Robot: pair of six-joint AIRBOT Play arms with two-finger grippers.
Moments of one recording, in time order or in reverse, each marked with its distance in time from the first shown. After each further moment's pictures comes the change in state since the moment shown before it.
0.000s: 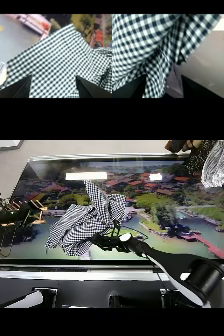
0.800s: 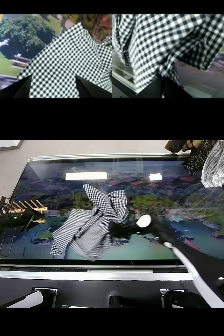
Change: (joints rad) left arm -0.007 0.017 -0.056 0.005 -0.035 0.078; right arm -0.284 0.244 0.077 -0.751 0.392 0.475
